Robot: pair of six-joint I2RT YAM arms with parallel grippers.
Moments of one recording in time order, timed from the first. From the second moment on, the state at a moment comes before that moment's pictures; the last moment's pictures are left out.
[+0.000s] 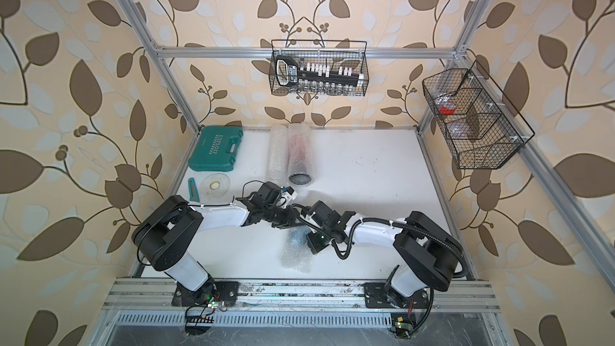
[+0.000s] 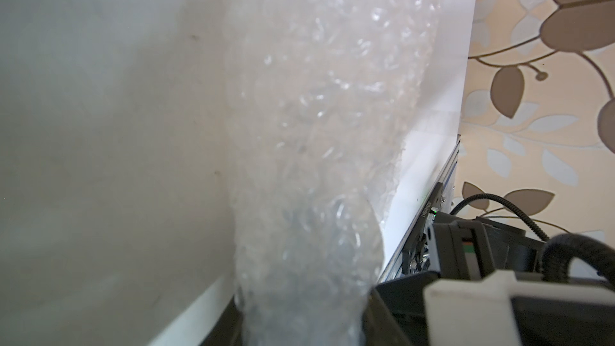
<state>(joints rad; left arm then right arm) -0.61 1.64 0.71 0.02 0.63 -0.71 0.87 1.53 0.69 -0.28 -0.26 0.37</state>
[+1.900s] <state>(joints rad) -0.61 1.46 0.56 0.03 0.51 -0.82 0.72 1.55 0.64 -0.03 -0.32 0.71</state>
